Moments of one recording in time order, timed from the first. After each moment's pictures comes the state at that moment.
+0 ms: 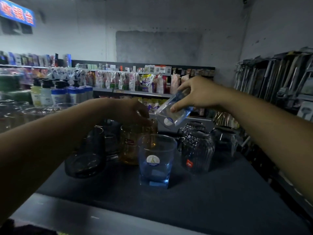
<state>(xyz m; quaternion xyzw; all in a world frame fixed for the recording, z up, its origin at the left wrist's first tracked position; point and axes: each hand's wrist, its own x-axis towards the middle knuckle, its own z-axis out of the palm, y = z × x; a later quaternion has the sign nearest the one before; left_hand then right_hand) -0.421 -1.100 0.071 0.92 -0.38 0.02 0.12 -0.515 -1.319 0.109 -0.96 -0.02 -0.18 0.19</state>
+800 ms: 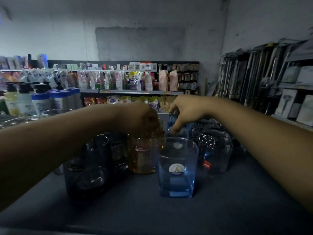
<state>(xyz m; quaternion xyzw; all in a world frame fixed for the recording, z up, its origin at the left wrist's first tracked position) -0.408 -1.102 0.060 0.86 -0.50 0.09 0.05 -0.469 -1.291 0.079 -1.00 0.01 -0.03 0.02</state>
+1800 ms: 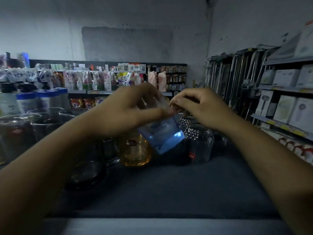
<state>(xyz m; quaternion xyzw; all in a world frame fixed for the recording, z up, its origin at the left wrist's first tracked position) -0.476 -1.072 0.065 0.76 -0.55 0.12 0.33 -0.562 -1.287 0.053 -0.90 -0.03 -0.32 0.30</state>
